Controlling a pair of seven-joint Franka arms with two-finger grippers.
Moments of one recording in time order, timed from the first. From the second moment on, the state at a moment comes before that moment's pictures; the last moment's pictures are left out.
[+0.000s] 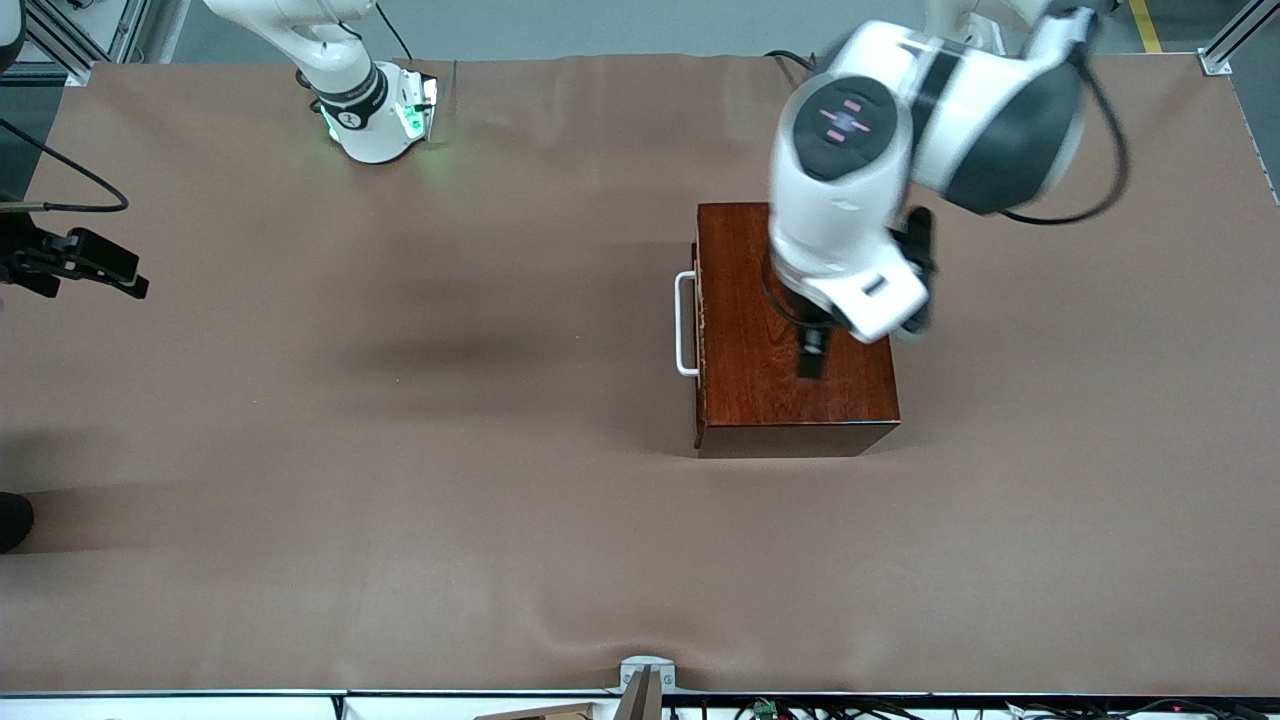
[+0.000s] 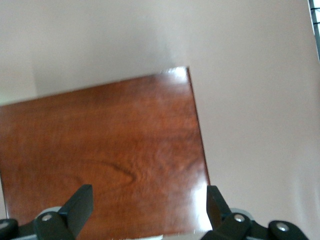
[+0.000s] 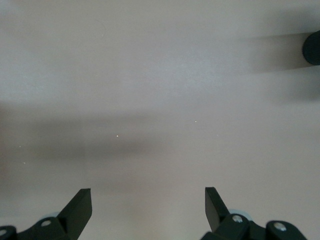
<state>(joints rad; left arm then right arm) -0.54 0.47 0.01 -1.14 0.12 1.51 -1.90 0.00 0.06 -0.05 -1.50 0.00 1.54 -0.02</state>
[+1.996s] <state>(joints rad) -0.04 0.09 0.00 -1.43 0.02 1.49 -0.64 0.00 0.06 -0.05 -1.51 0.00 1.57 -0.02</state>
